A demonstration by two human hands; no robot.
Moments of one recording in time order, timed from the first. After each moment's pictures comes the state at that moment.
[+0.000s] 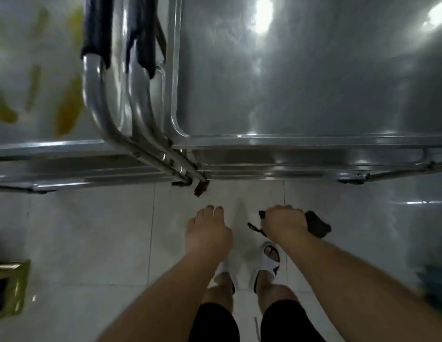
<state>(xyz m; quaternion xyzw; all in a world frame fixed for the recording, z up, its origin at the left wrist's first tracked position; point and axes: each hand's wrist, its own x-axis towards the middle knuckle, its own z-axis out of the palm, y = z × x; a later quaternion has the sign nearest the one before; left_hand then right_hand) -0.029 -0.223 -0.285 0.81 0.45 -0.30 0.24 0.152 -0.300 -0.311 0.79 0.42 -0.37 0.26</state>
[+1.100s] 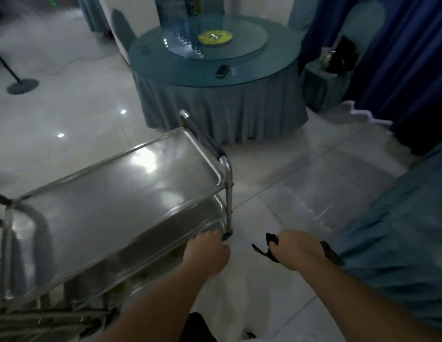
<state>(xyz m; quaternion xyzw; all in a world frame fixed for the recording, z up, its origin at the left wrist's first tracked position) 0.360 -0.551 0.007 0.94 0.18 -0.24 0.17 0.459 -0.764 0.008 0.96 0.14 -0.25 0.01</state>
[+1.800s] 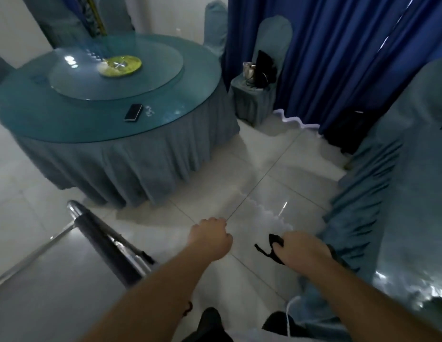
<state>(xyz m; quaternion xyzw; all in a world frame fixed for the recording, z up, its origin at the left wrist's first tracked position) 0.830 -0.605 0.021 0.97 -0.02 -0.24 0.11 0.820 -0.849 0.024 0.97 -0.02 -0.25 -0.03</state>
